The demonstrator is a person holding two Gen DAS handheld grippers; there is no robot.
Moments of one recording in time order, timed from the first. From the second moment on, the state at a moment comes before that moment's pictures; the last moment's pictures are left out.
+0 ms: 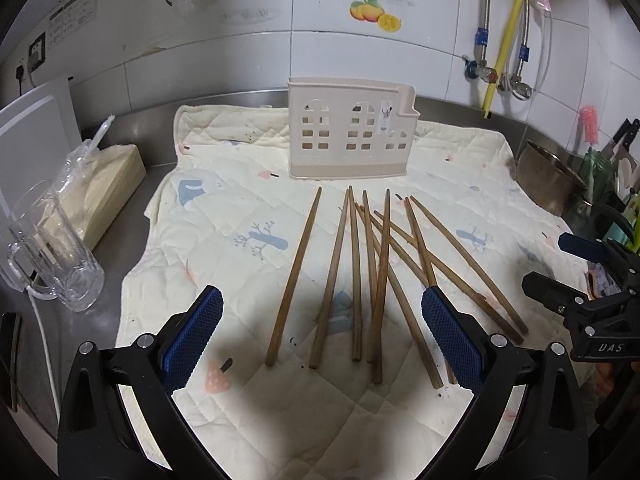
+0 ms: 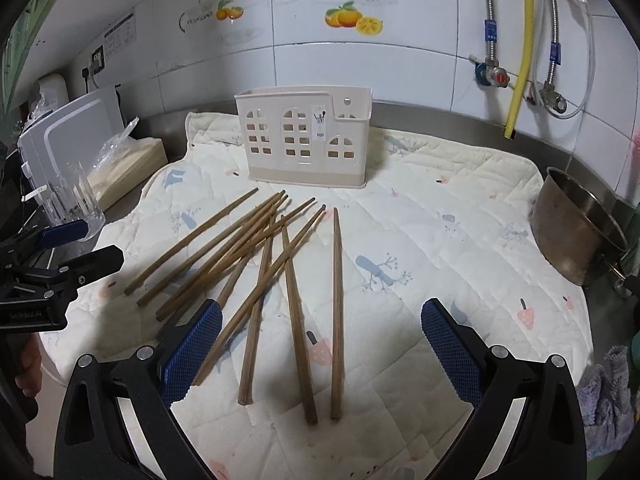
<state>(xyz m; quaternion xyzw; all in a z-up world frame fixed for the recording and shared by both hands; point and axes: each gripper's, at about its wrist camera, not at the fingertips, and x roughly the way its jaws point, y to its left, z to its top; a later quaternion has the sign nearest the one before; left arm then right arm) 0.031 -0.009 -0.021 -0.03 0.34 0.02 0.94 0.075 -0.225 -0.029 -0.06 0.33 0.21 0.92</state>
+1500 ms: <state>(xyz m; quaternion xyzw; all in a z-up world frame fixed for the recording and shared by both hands) 0.078 -0.026 -0.065 -0.04 0.41 -0.10 0.91 0.126 -0.226 -0.085 -0.02 0.41 0.22 0.88</state>
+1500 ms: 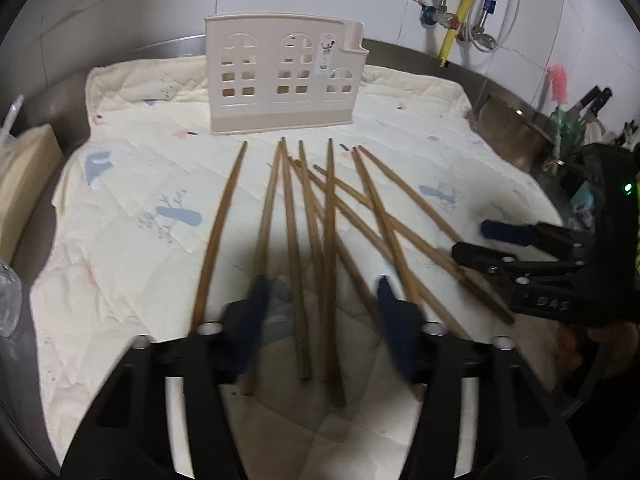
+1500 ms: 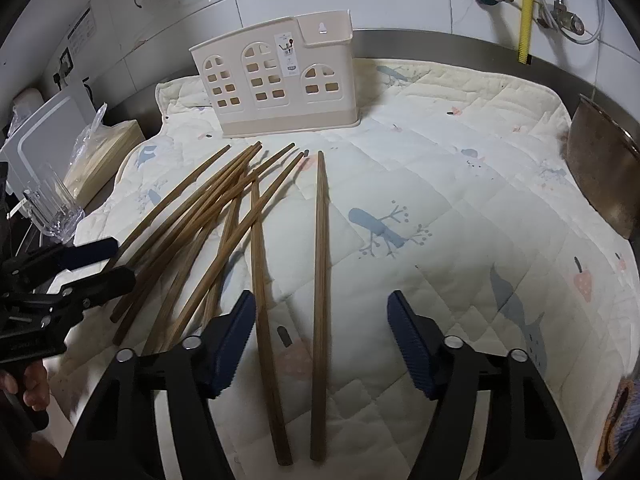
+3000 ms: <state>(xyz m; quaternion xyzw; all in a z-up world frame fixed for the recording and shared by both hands) 0.087 -0.019 -0.037 -0.03 0.38 -0.12 0.92 0.119 -0.221 -0.088 -0.05 0.40 0.20 0.89</state>
